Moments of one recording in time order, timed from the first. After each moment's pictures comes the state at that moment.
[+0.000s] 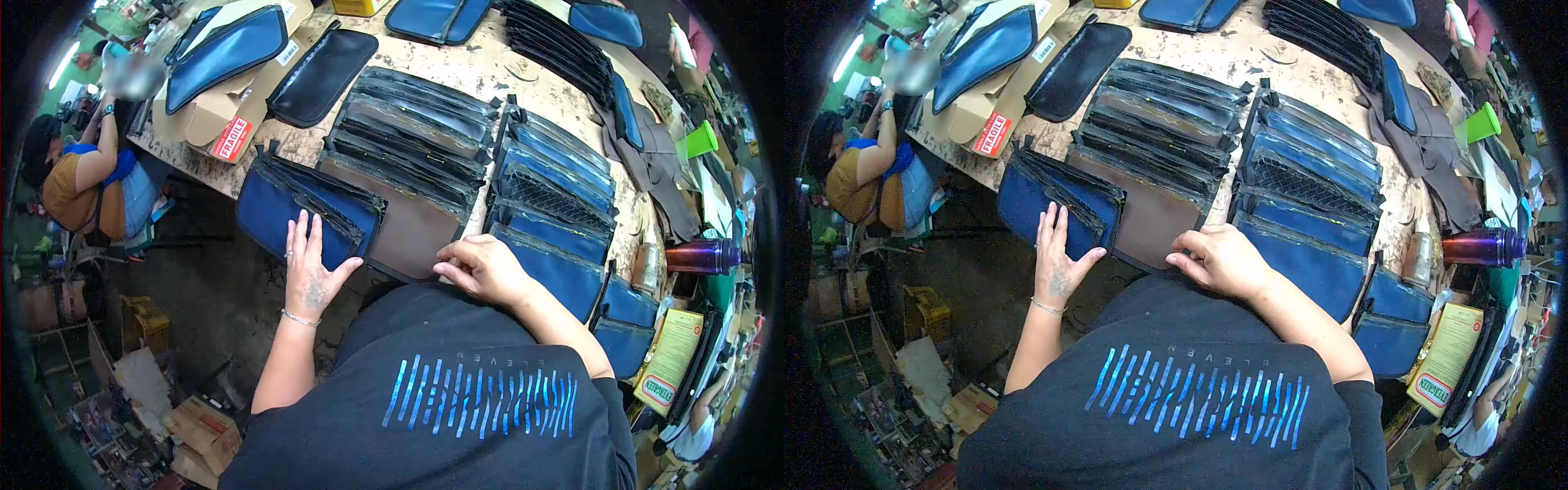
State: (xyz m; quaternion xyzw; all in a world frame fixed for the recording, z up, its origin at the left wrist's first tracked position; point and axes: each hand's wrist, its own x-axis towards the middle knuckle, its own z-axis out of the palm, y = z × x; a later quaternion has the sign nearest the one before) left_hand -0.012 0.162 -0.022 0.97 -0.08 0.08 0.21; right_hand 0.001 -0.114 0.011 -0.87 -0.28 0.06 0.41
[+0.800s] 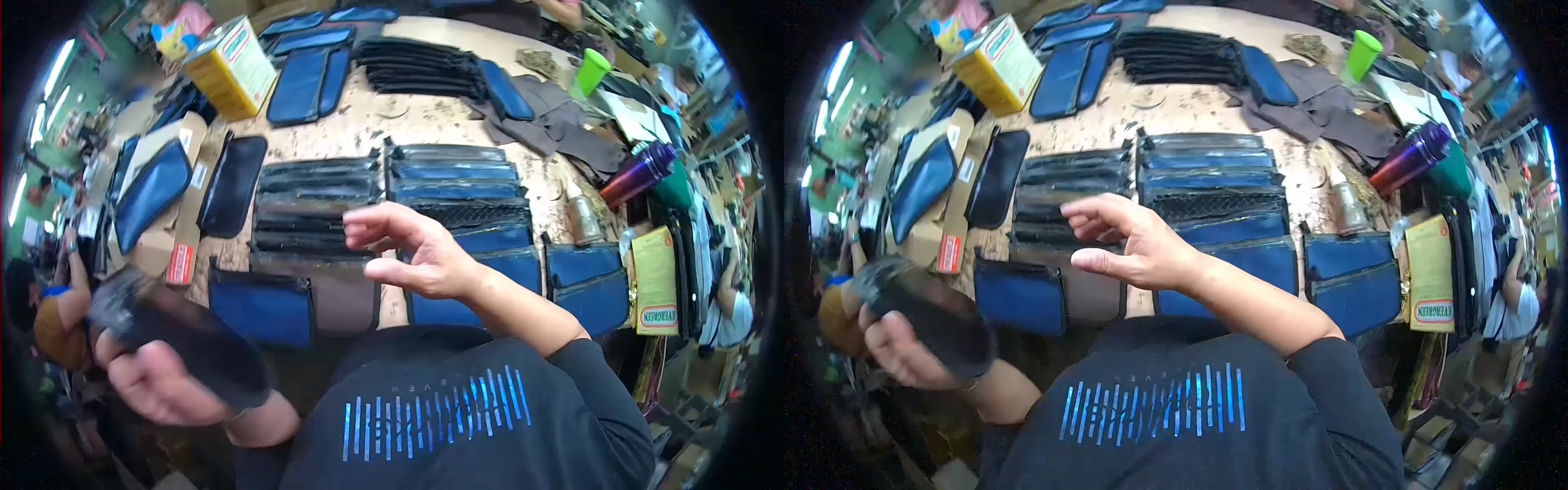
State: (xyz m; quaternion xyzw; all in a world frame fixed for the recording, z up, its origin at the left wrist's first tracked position) left_hand 0.020 0.073 0.170 0.61 -0.18 0.51 0.58; right_hand 0.020 -0.136 0.080 -0.66 -0.20 -0.01 0.72
